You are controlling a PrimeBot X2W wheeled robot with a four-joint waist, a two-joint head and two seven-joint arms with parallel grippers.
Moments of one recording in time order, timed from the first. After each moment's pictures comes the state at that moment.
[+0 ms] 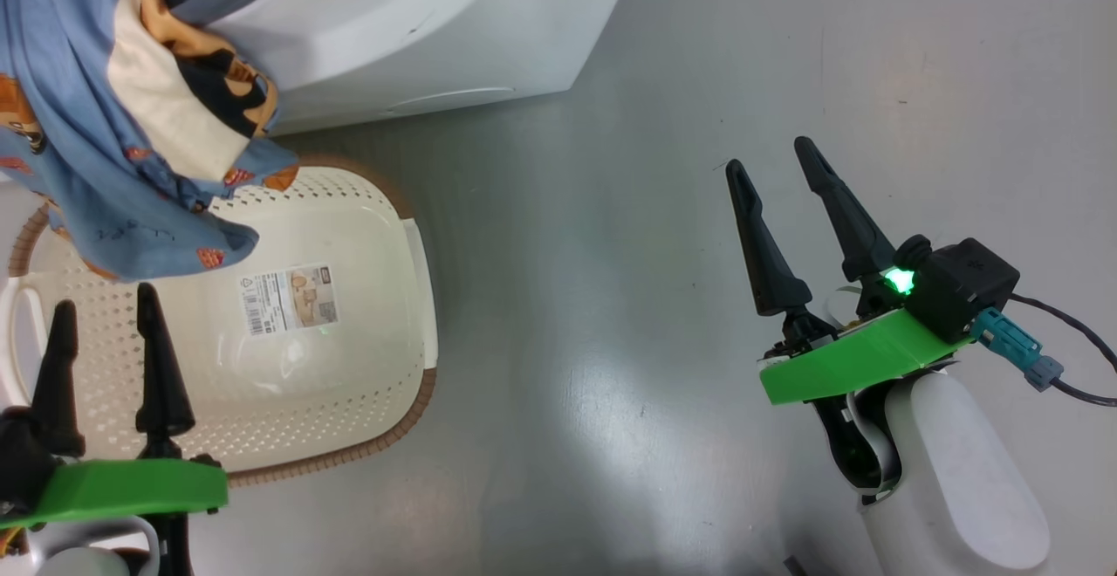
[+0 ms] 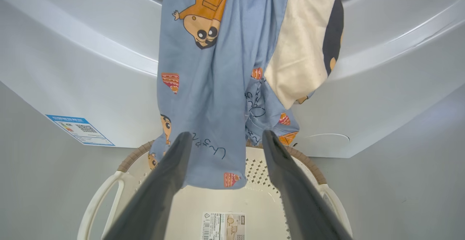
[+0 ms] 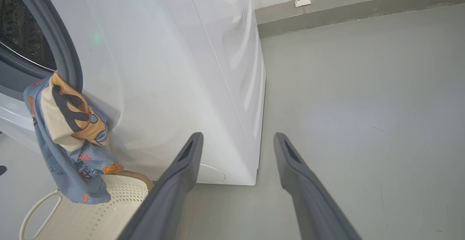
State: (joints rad) left arm -0.16 0.33 -0.17 0.00 -0.56 0.22 -0.25; right arm -0.42 -0.06 0.17 0.15 0.29 0.12 -0.26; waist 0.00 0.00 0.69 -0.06
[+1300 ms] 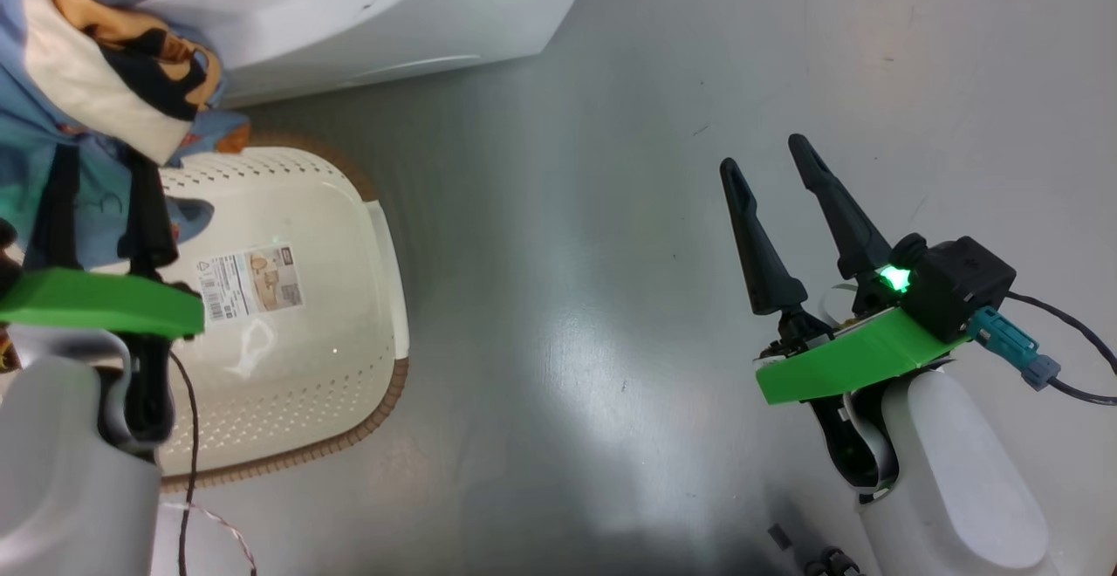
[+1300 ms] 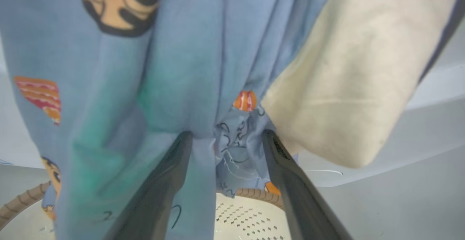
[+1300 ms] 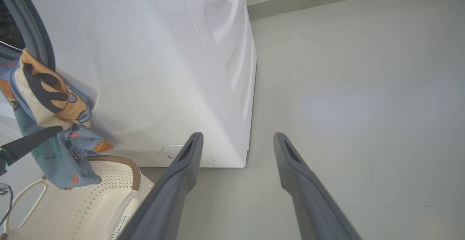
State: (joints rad) left arm -0.61 0.24 -0.13 0.49 -0.59 -0.06 -0.25; right arm -0.43 -0.06 0.18 0.15 0.29 0.12 -0.26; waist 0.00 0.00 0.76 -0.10
